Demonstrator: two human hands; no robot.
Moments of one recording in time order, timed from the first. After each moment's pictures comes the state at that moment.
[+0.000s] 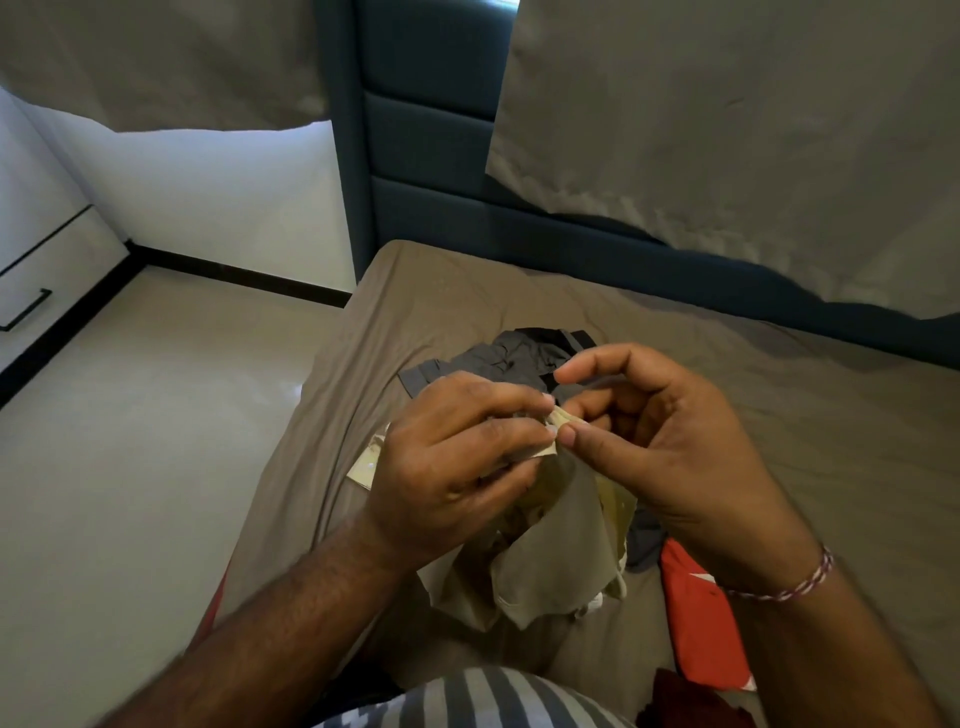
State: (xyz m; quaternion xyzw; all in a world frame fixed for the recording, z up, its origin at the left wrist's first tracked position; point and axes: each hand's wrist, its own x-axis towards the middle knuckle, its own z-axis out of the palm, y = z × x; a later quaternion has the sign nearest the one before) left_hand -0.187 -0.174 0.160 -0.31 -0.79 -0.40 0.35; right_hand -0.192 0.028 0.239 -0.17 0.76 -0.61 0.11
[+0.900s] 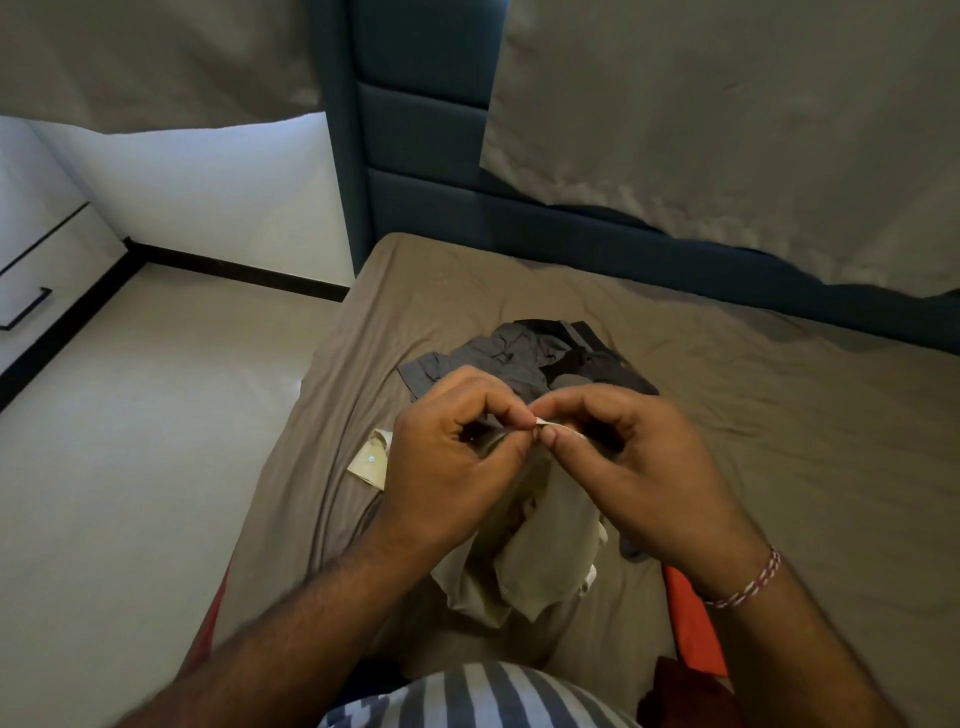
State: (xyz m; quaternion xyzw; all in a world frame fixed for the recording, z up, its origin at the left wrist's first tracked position) left_hand -0.181 -0.156 0.151 -0.13 -0.78 -0.57 0.21; right_hand -0.191 0.026 0.211 -0.18 0.89 -0.42 0.03
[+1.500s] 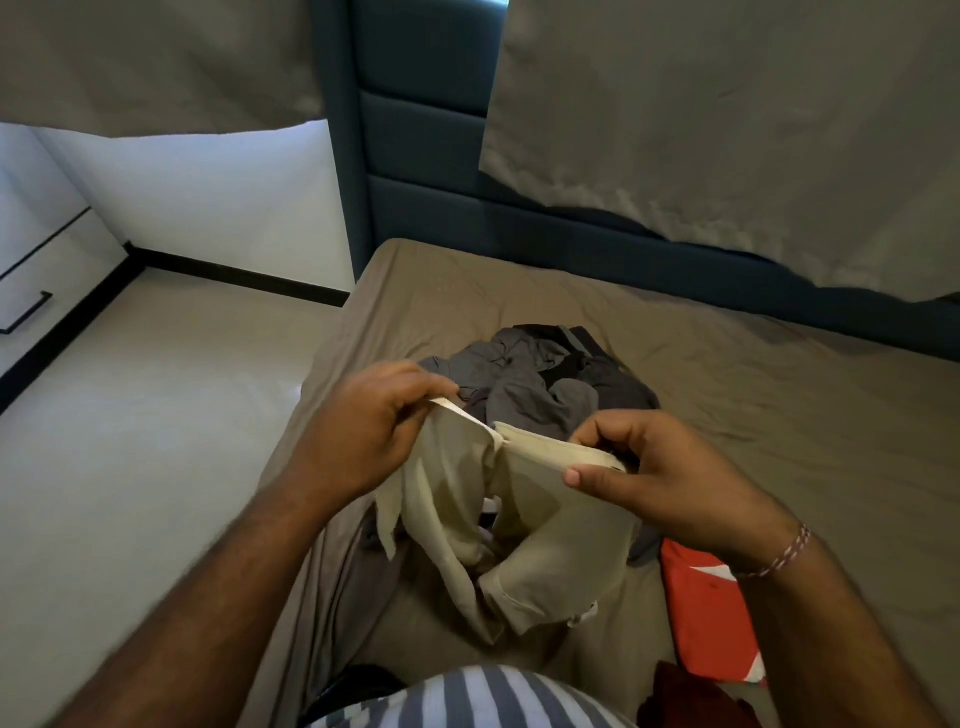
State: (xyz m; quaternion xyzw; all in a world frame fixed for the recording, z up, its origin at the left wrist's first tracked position) left_hand -0.212 -0.236 0.135 -0.18 -0.91 -0.33 0.15; right_hand -0.205 0.059 0.201 -0.16 0.88 -0.40 0.21
